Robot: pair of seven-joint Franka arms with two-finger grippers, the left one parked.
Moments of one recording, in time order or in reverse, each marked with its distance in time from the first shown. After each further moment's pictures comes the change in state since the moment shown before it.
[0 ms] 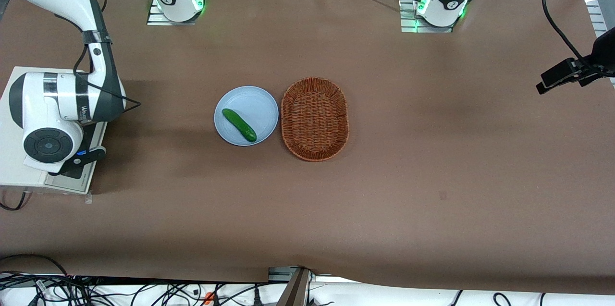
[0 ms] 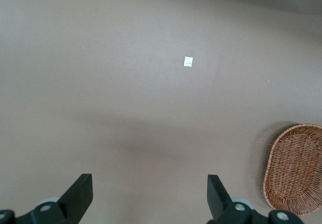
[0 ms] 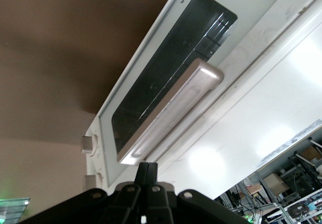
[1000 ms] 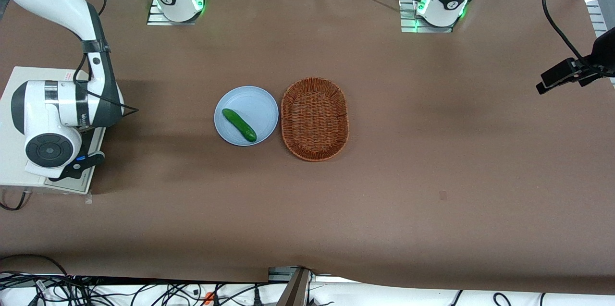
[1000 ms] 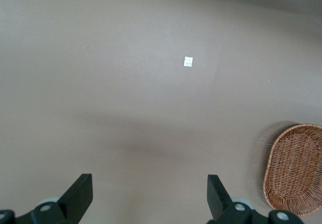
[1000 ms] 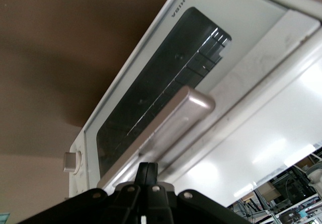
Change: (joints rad) arm -0.019 0.045 -0.001 0.000 -0.020 0.075 -0.013
